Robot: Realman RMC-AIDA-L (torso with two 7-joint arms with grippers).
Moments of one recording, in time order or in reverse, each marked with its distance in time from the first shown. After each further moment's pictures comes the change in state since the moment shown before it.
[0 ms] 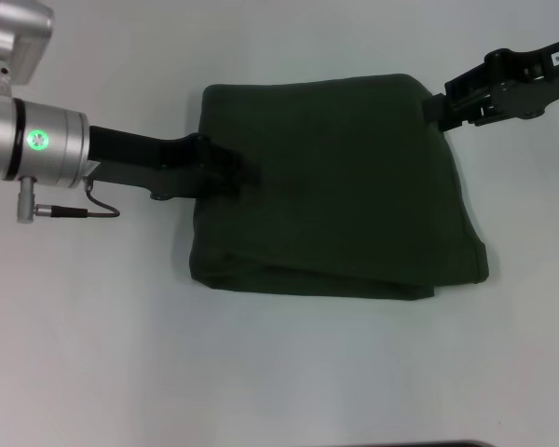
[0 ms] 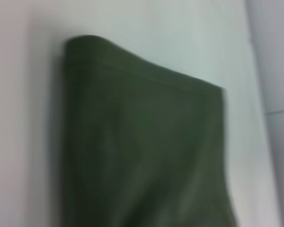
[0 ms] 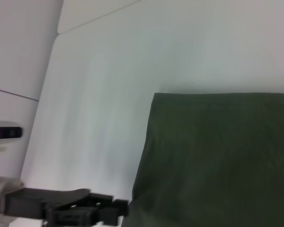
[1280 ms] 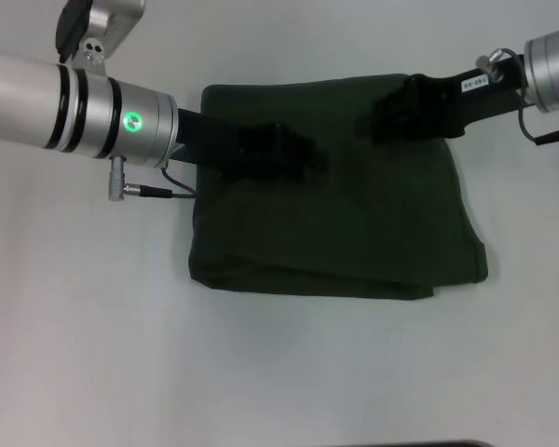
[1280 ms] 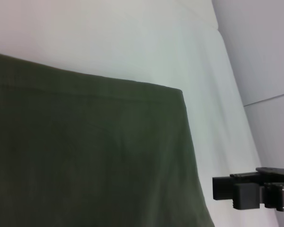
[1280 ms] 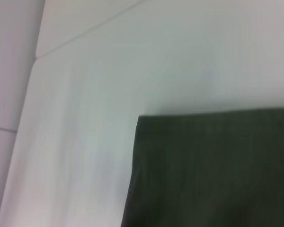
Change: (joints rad) left arm -0.098 -0.058 0.130 -0.053 -0.067 -0.160 0.004; right arm 0.029 0.103 -0.047 0.126 0.004 0.278 0.000
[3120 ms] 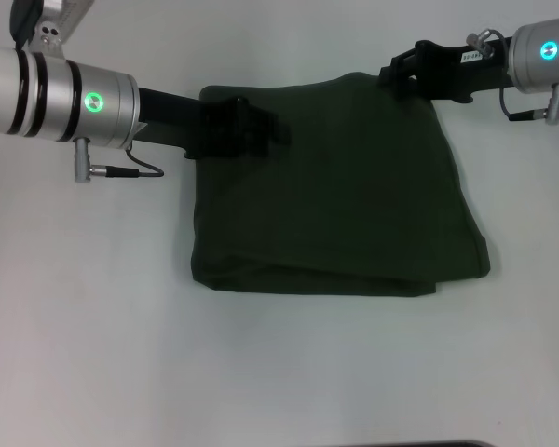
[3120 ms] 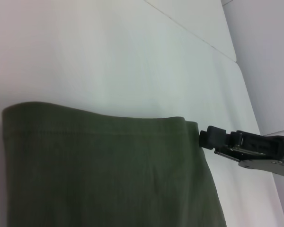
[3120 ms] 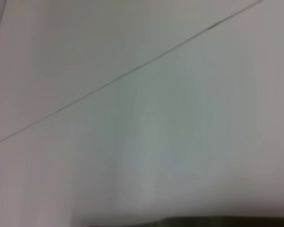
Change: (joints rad) left arm 0.015 0.046 -0.032 0.001 -0.005 -0.023 -0.012; right arm 0.023 0.022 0.019 0.120 0.001 0.416 -0.008
